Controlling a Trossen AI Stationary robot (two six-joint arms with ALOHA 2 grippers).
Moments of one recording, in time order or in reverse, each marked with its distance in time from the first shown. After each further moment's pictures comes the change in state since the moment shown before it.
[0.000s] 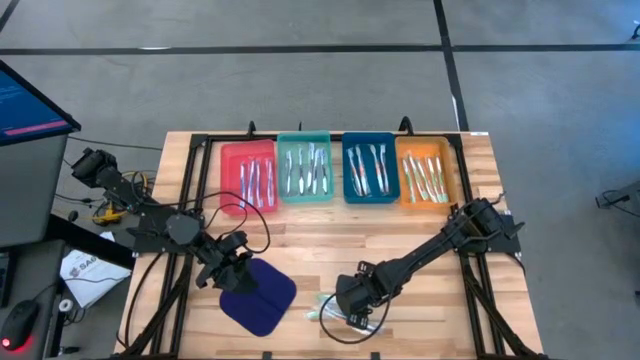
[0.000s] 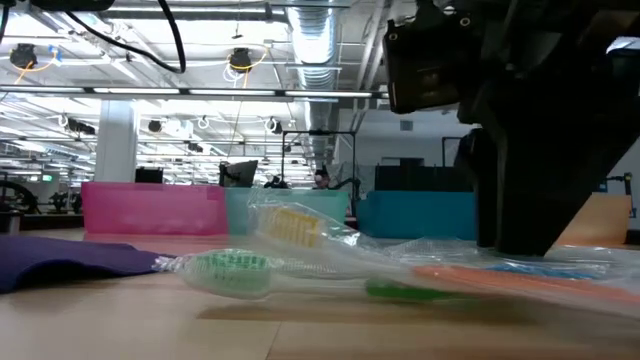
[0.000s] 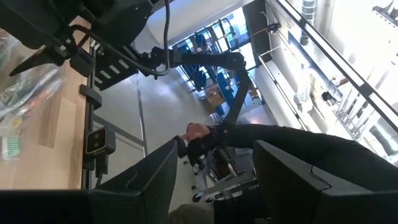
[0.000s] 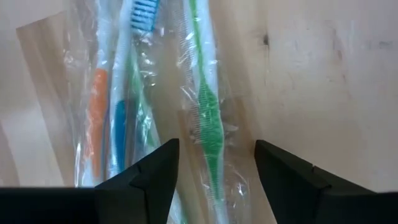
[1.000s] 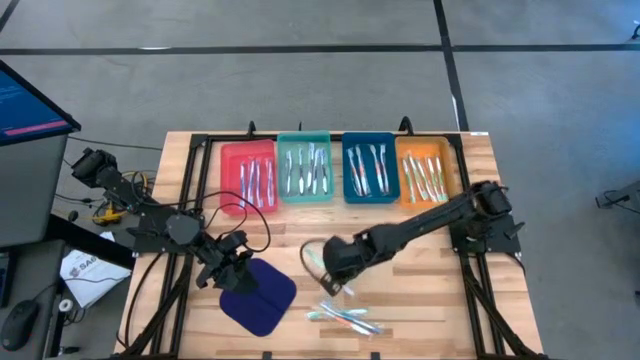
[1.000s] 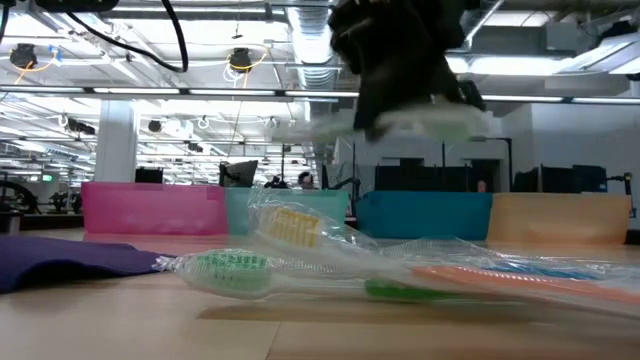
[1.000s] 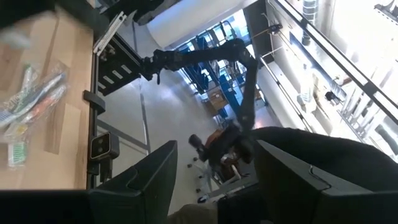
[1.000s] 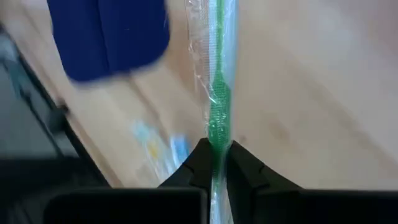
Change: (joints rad) left arm 0.000 0.000 0.000 0.000 -0.020 0.027; right arm -0.205 -0.134 0.078 -0.011 -0.103 0.342
